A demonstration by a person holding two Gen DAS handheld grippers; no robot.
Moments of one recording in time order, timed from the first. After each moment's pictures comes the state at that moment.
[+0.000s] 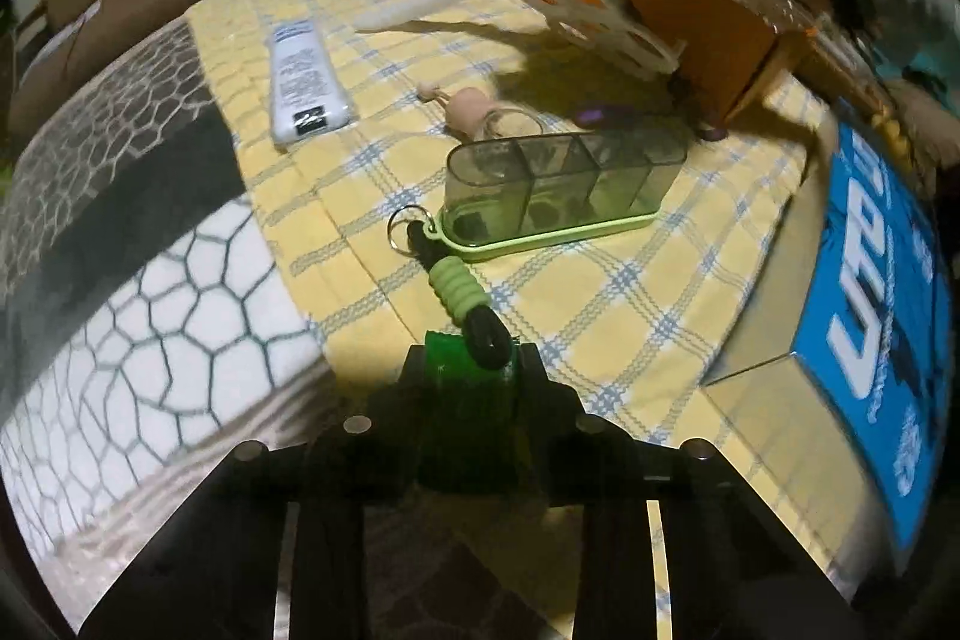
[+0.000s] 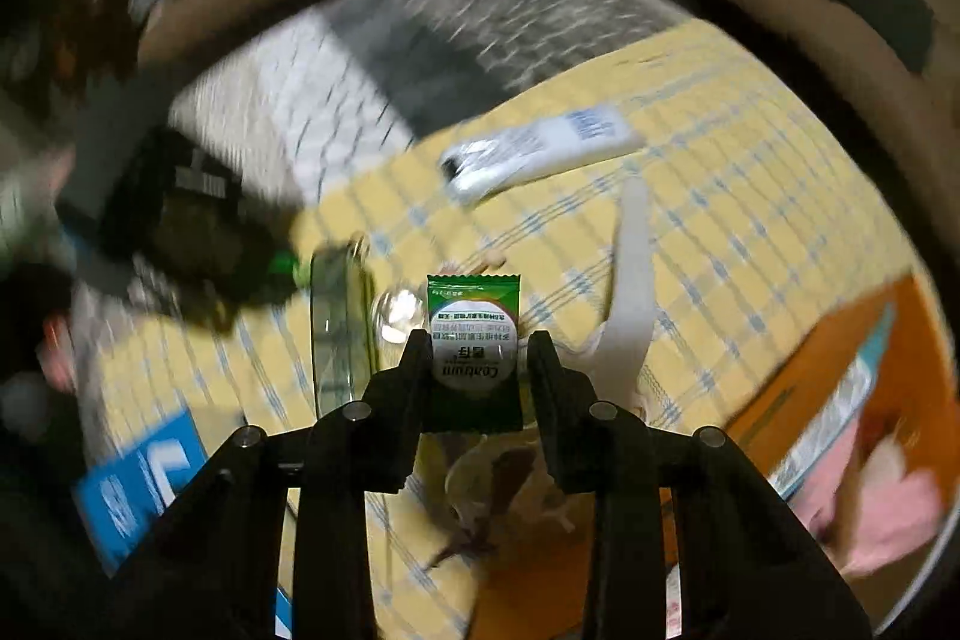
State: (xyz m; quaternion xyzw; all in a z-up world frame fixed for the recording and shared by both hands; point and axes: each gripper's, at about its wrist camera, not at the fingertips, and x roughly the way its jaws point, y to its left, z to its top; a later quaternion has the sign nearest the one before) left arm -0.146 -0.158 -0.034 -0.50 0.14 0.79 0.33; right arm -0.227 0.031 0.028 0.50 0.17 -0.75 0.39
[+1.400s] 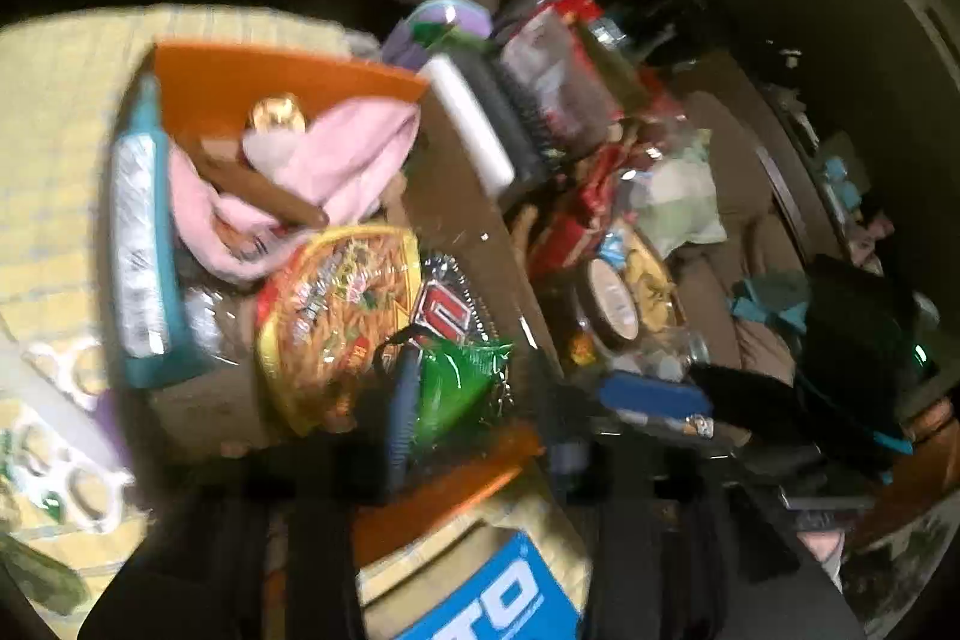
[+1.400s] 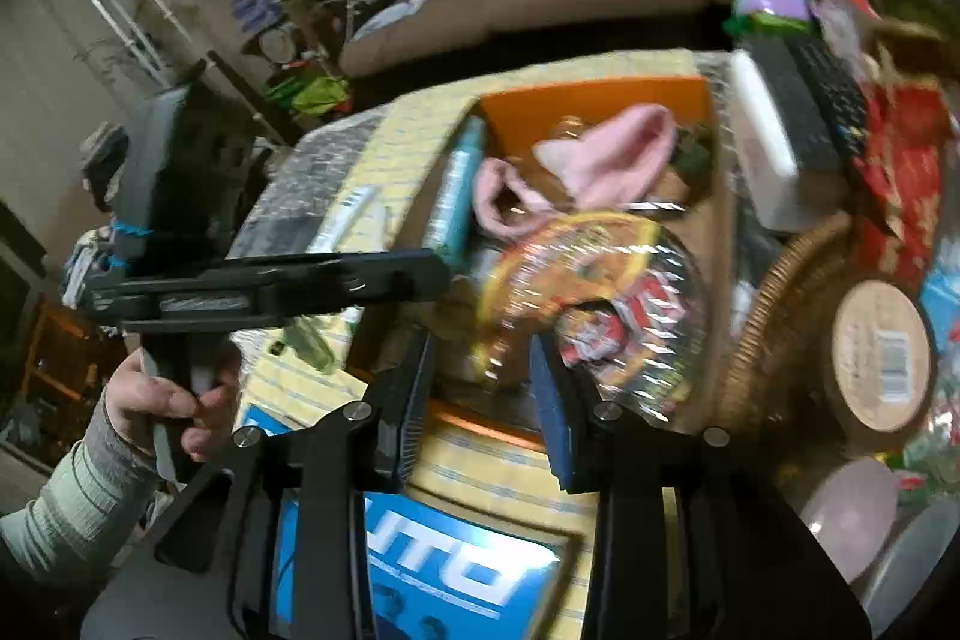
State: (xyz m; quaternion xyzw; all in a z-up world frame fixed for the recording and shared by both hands) left arm -0.212 0.144 0.064 -0.52 -0.15 0.74 0.40; right arm -0.121 0.314 0.097 0.48 -0.12 -0.85 0.21
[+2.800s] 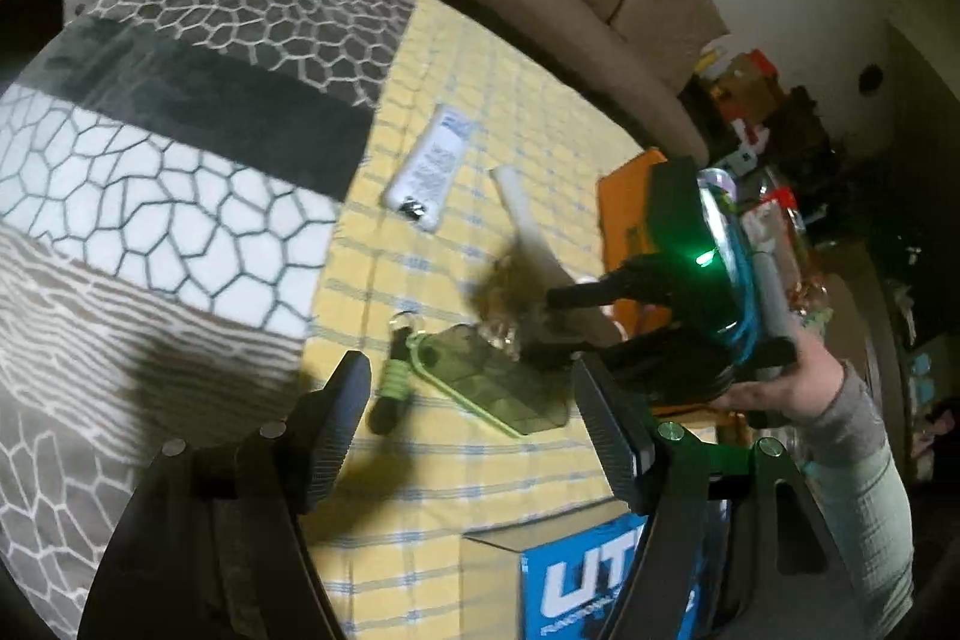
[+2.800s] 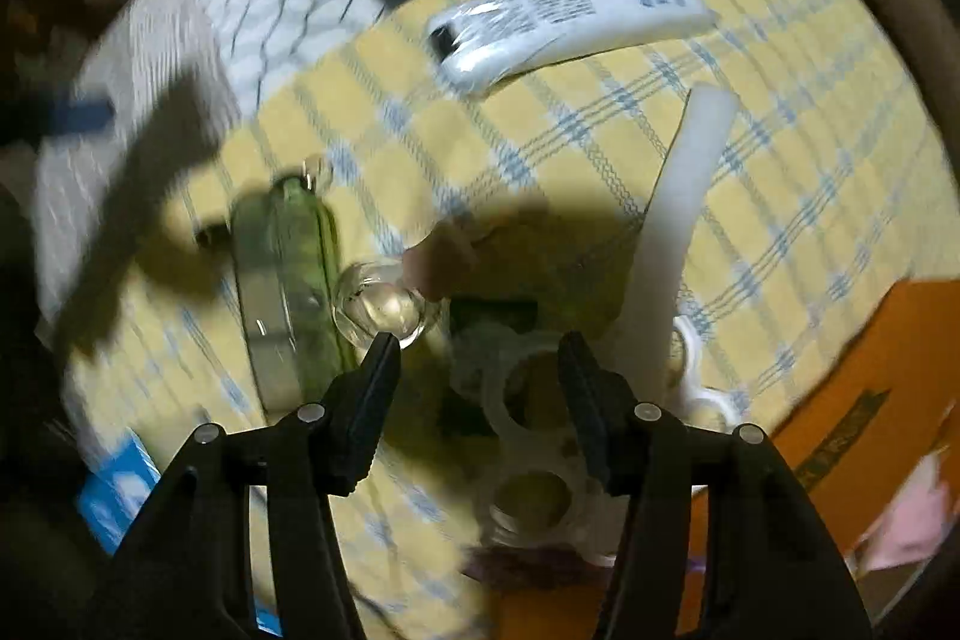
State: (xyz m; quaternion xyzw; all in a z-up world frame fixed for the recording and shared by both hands) left arm -0.147 -0.200 0.024 -0.49 -0.26 0.82 0.17; right arm -0.223 -0.027 -0.053 0.62 0.31 -0.63 0.35
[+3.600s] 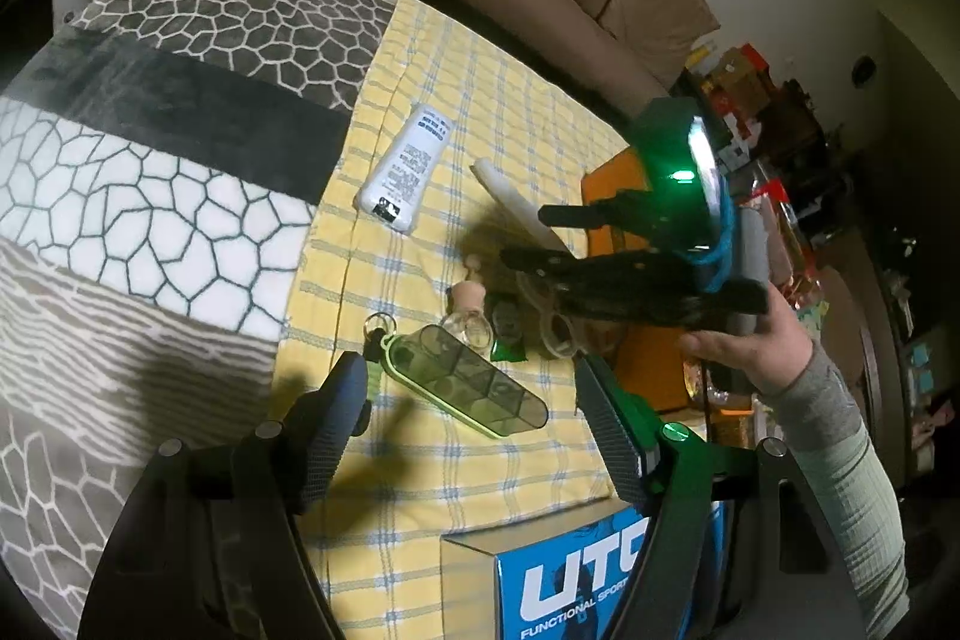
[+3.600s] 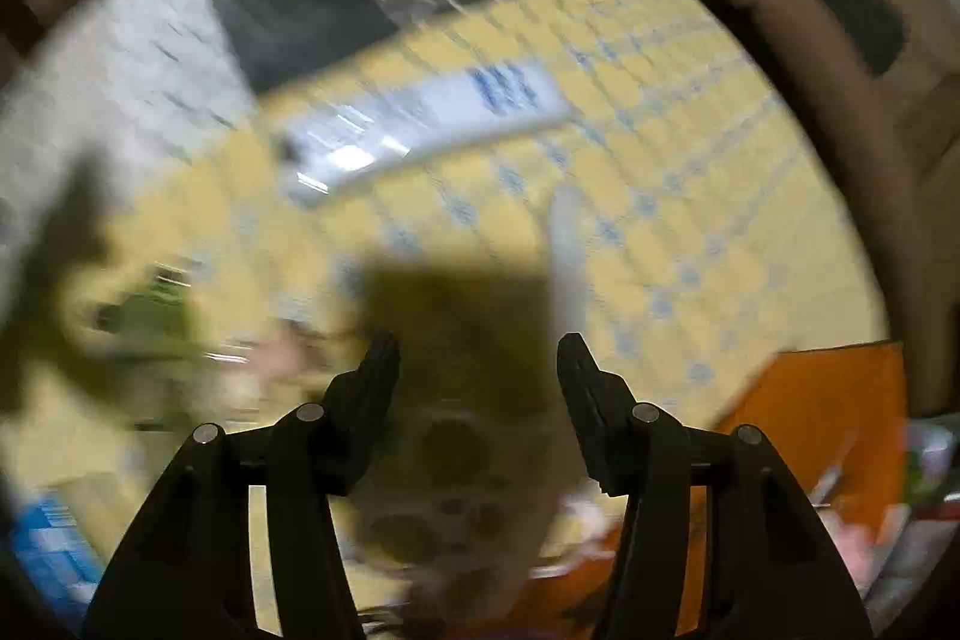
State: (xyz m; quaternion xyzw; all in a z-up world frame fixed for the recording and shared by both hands) left arm -0.150 -0.191 0.028 -0.49 -0.26 0.82 0.18; right arm -0.254 -0.003 -0.017 0.54 0.30 -0.72 0.32
